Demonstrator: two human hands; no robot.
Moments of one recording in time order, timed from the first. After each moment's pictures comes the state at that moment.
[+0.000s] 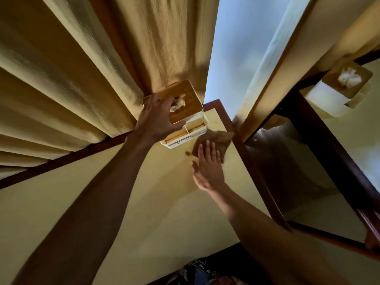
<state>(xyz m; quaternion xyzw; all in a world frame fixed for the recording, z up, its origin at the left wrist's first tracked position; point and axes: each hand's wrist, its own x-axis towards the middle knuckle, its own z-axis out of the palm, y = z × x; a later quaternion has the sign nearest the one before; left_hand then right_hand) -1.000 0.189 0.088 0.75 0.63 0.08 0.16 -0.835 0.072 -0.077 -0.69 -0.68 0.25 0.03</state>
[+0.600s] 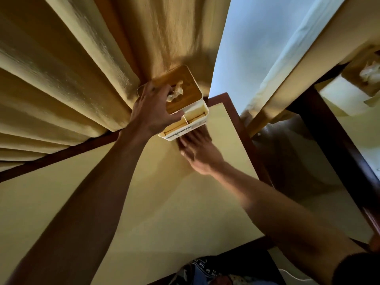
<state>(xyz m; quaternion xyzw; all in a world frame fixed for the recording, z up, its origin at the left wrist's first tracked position) -1.019 0.205 0.086 0.73 0.65 0.11 0.16 -0.840 0.138 -0.083 -0.51 -0.84 0.17 0.02</state>
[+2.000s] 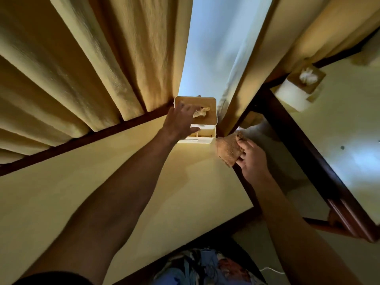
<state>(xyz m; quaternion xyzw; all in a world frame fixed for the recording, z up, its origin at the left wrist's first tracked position) -0.913 0.177 0.017 0.85 0.51 0.02 0.11 -0.697 0.034 0.014 -0.67 -0.11 0.54 0.50</state>
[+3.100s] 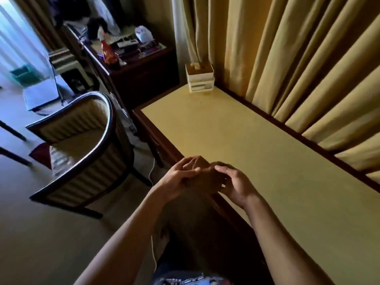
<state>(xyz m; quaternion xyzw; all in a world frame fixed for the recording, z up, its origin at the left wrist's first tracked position) -1.302 -0.439 0.046 0.00 0.49 0.74 0.45 -1.198 -0.250 0.061 -0.33 -0.45 0.83 -0.05</state>
